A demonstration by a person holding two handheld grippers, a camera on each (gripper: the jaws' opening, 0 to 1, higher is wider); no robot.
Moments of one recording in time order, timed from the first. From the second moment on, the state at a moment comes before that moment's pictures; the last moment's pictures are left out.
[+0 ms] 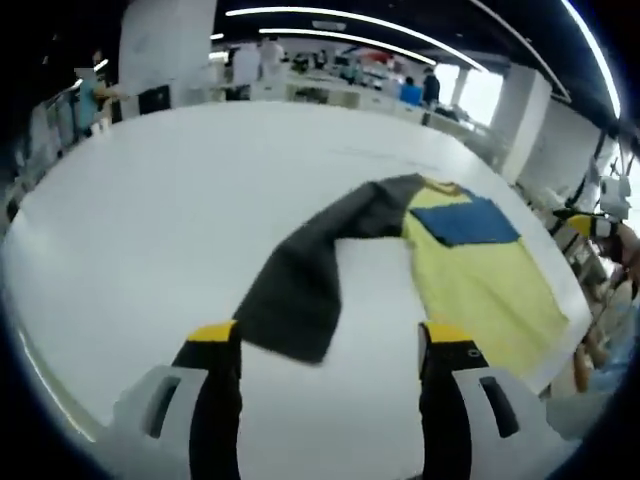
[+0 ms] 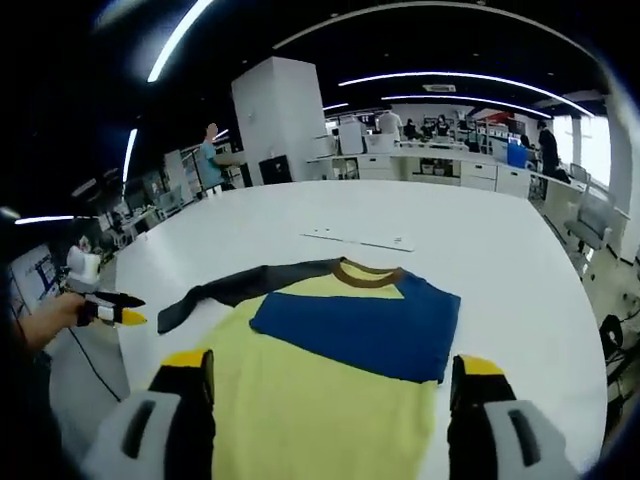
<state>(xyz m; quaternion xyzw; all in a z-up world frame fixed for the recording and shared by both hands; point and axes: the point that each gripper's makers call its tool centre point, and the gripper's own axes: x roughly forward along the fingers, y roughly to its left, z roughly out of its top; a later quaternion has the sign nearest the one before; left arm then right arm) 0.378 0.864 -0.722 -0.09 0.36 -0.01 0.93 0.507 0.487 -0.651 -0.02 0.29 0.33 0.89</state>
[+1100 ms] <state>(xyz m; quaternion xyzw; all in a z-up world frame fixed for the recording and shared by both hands) 0.378 0.900 -0.771 -0.11 0.40 0.18 0.89 0.471 0.469 -0.652 -0.06 0.32 0.30 0.90</state>
